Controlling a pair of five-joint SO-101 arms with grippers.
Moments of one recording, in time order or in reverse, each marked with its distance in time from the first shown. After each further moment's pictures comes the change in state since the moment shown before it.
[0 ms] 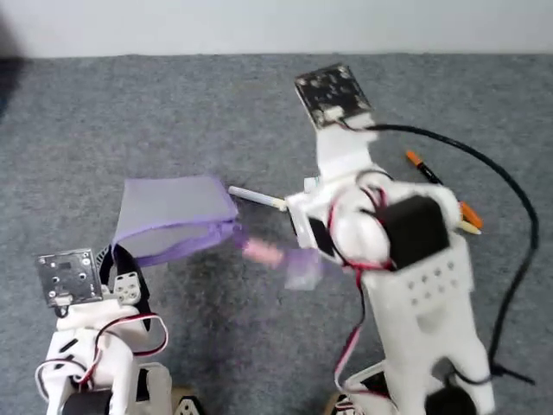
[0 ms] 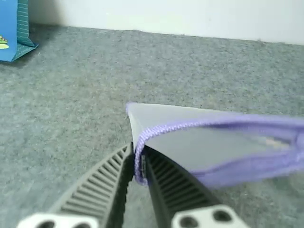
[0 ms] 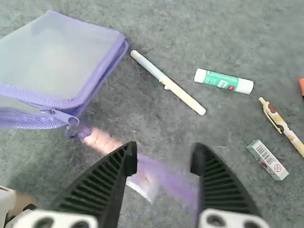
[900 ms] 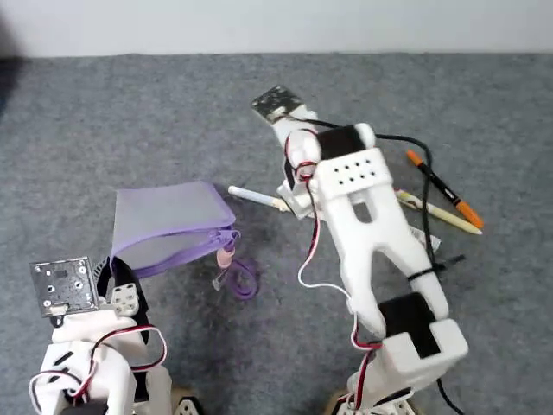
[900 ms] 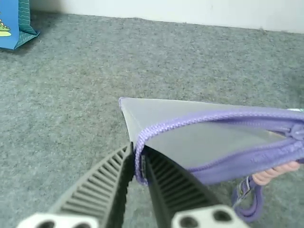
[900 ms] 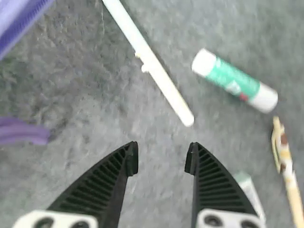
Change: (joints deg) left arm -0.2 2.6 -6.9 8.0 0.0; right arm 6.1 35.8 2.6 -18.0 23.0
